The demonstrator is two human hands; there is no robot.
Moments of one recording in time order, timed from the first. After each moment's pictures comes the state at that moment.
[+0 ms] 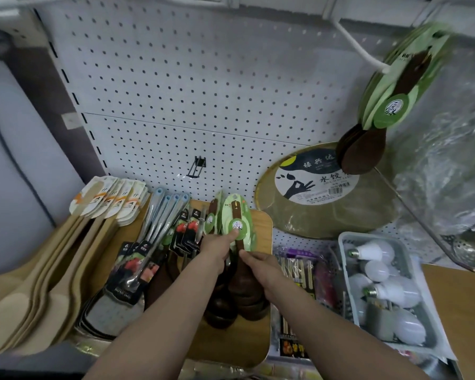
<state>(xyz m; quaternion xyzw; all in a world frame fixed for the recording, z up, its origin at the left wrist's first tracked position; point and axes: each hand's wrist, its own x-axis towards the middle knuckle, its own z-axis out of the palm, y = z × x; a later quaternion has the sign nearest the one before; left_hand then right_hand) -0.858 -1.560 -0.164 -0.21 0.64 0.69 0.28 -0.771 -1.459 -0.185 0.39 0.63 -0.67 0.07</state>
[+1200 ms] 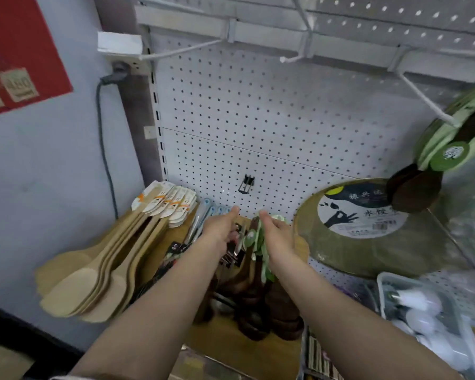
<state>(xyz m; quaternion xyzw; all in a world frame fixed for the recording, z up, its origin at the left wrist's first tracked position) -0.900 -1.645 -0.089 -0.21 0.61 0.74 0.19 -0.838 -1.527 -0.076 0.32 0.69 -0.65 -0.06</state>
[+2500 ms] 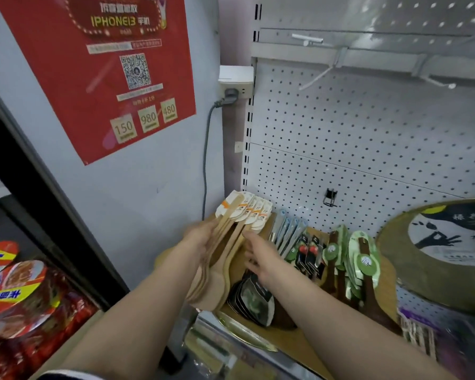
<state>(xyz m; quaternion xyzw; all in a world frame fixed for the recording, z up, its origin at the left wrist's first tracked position) -0.912 -1.892 -0.096 -0.29 0.61 0.72 0.11 -0.845 -1.744 -0.075 0.27 0.60 -0.74 0.15</state>
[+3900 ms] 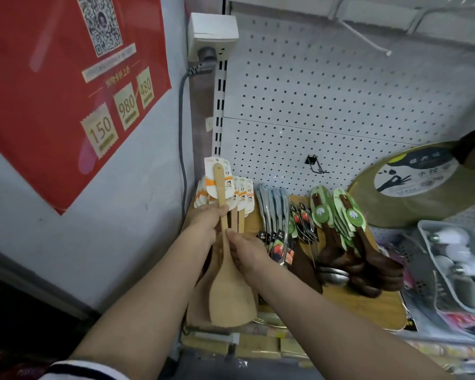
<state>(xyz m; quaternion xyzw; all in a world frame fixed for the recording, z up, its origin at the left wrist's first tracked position) -0.995 -1.907 -0.118 -0.17 0.63 0.71 0.28 -0.875 -1.846 -0.109 0.37 0.56 -0.74 0.03</state>
